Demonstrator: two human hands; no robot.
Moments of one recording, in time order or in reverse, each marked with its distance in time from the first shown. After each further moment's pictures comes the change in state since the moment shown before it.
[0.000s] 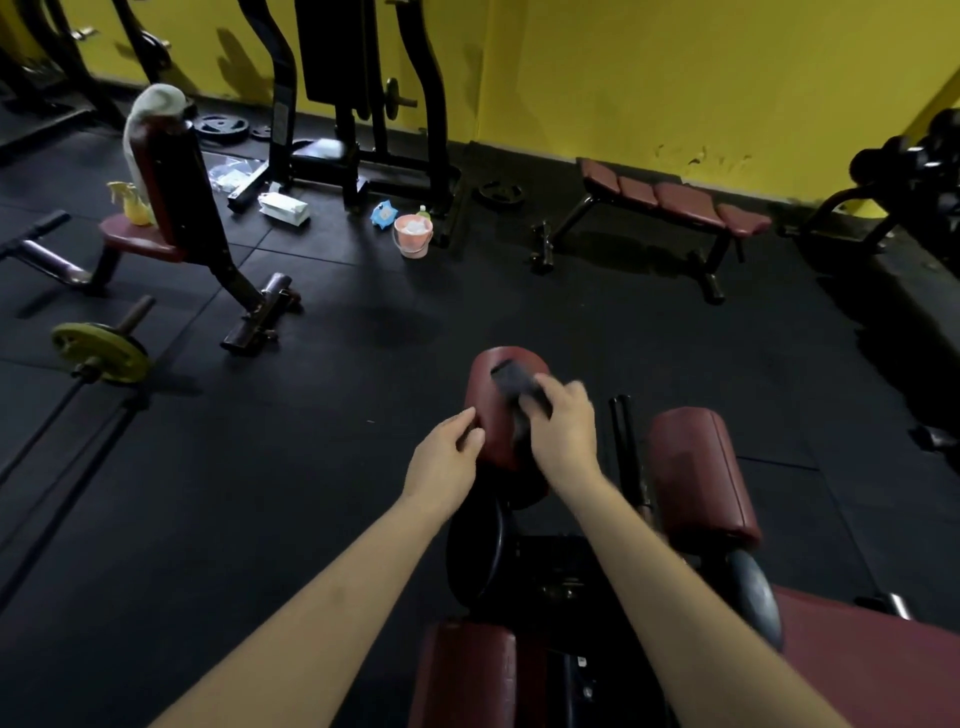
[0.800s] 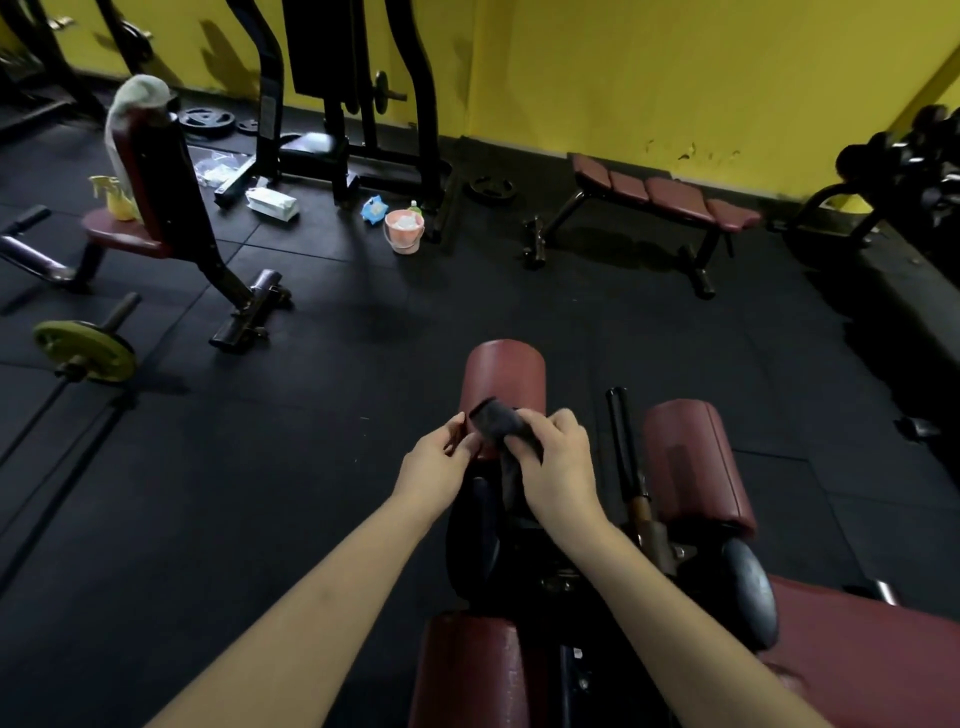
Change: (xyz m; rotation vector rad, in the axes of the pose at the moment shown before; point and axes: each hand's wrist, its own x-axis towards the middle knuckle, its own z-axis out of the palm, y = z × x) left_hand 0.007 -0.021 0.002 -0.101 -0.058 -0.118; right_hand -0.058 0.002 -0.008 -0.054 -0.045 -0.164
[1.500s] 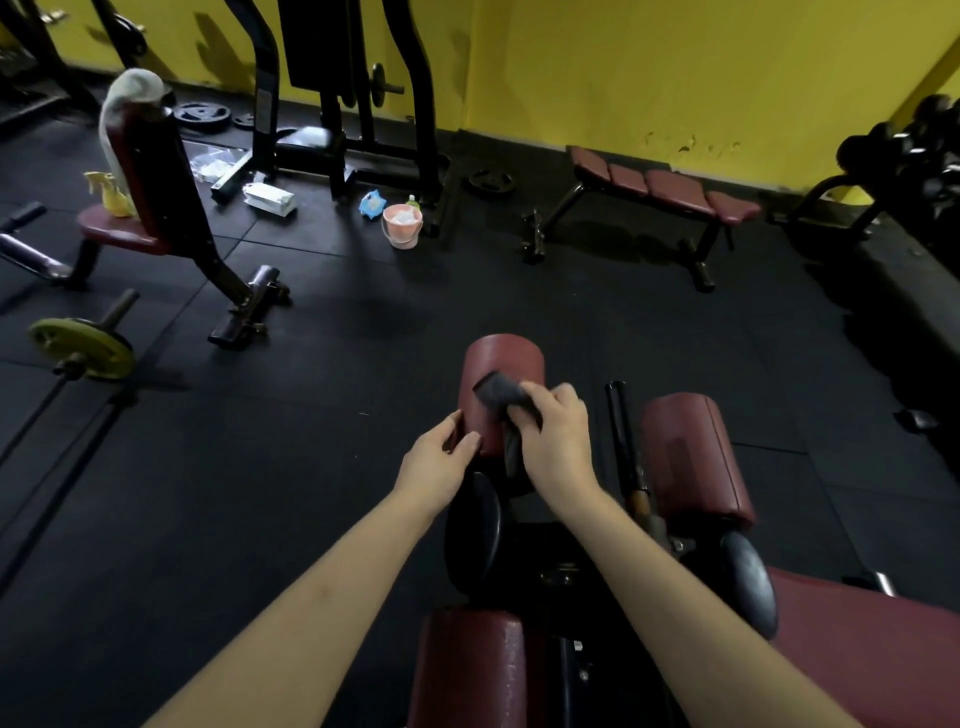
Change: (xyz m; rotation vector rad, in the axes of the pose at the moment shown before) left_hand -0.004 -0.004 0.001 -0.069 -0.038 0.005; right_hand 0.027 0.005 0.006 0.019 0.054 0.053
